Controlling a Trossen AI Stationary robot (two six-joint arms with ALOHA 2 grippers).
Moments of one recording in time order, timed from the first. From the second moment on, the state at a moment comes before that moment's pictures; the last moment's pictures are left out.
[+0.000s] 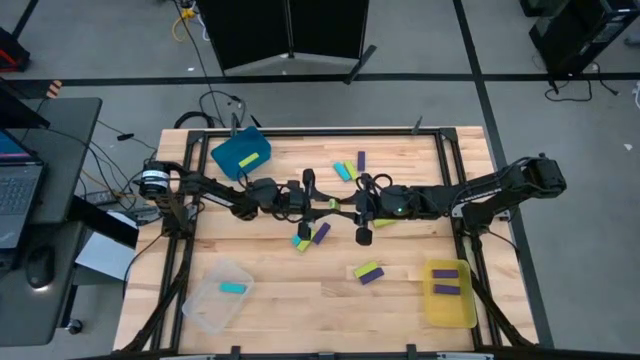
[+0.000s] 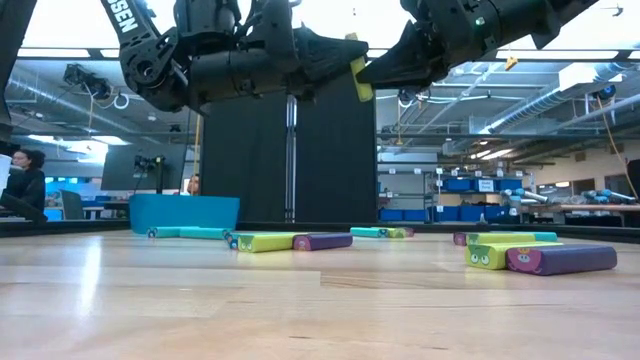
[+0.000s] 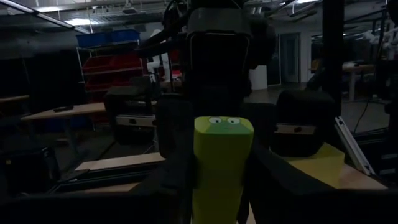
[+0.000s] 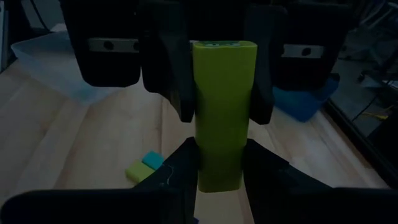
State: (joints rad) left arm 0.06 1.76 0.72 1.23 0.15 0.08; right arm 0.07 1.36 0.74 0.26 0.23 -0.05
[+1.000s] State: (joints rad) left arm 0.15 1.15 0.93 -0.45 -0.18 0.14; right arm 0.07 1.36 0.74 0.04 0.37 -0.03
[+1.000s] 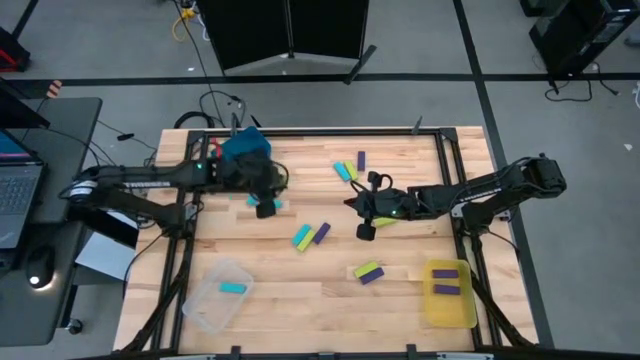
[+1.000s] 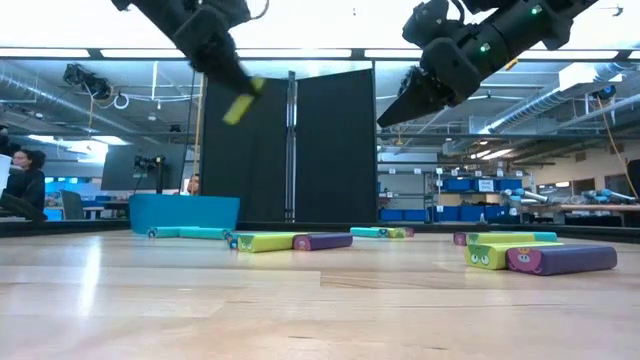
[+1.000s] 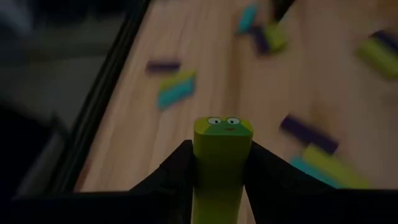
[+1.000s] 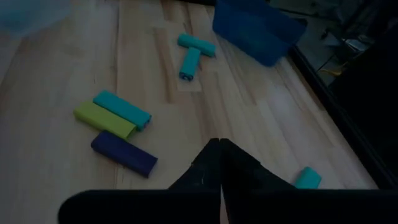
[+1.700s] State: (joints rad) left arm 0.57 1.20 0.97 -0.76 -0.09 0.04; right arm 0.07 1.36 0.74 0.02 0.34 -0.03
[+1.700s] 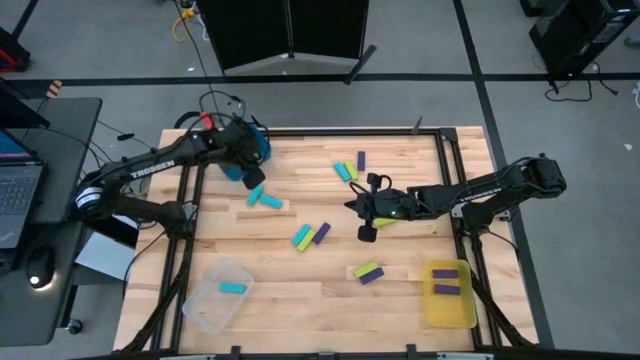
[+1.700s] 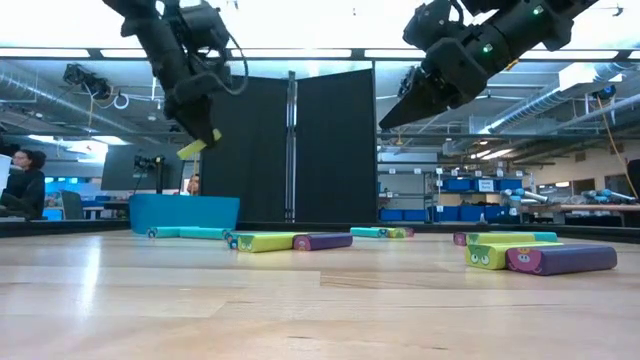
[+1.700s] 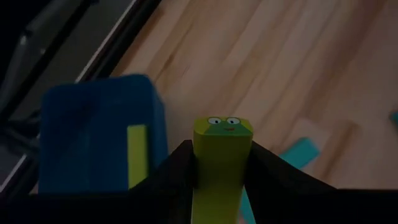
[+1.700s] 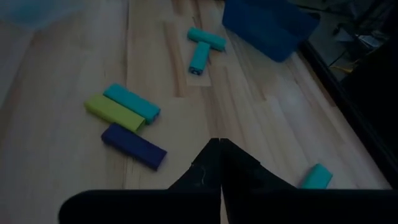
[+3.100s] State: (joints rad) left arm 0.96 1.74 1.18 -0.81 -0.03 0.32; right arm 0.05 1.36 0.74 0.02 0.27 -0.05
